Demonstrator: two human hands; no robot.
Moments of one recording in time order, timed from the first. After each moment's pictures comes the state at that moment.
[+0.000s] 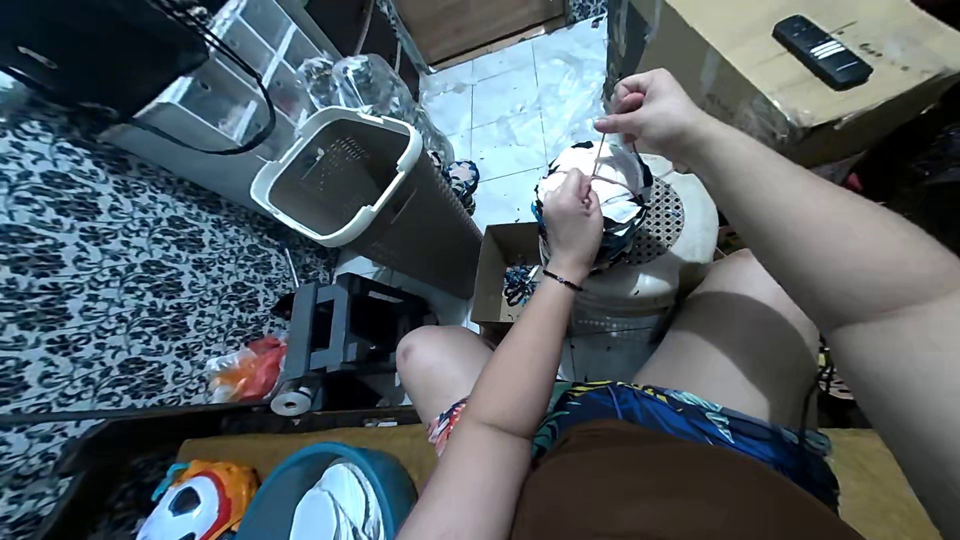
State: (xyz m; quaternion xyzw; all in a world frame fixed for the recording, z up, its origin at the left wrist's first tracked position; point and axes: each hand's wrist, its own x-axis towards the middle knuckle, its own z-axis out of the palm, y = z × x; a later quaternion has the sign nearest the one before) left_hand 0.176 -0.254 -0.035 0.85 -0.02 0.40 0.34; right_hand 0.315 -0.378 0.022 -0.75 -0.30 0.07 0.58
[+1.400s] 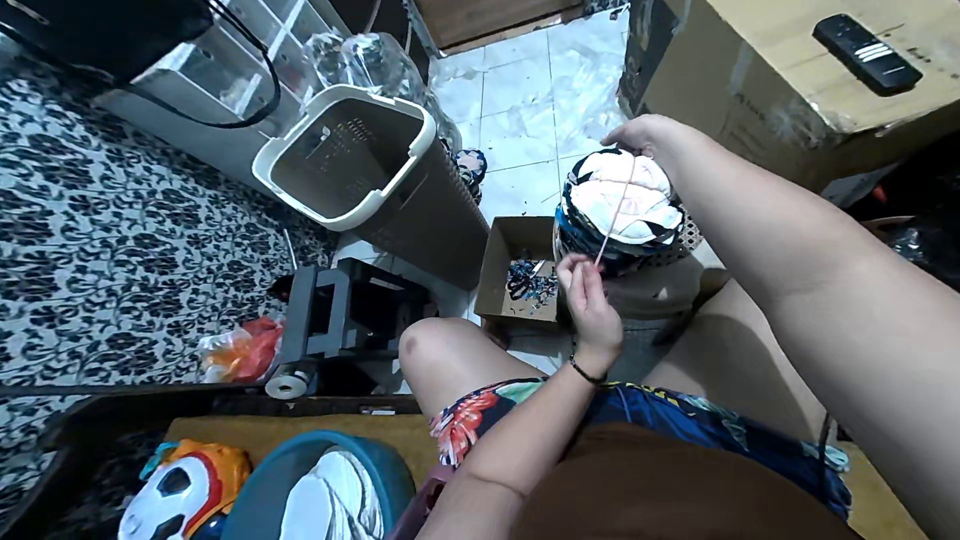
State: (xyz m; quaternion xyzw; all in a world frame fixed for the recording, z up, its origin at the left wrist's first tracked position) left_hand 0.075 -0.282 -0.092 0.57 0.12 0.26 0.77; right_hand 0.374 -0.312 -0.039 -0.84 0.02 0.25 0.48
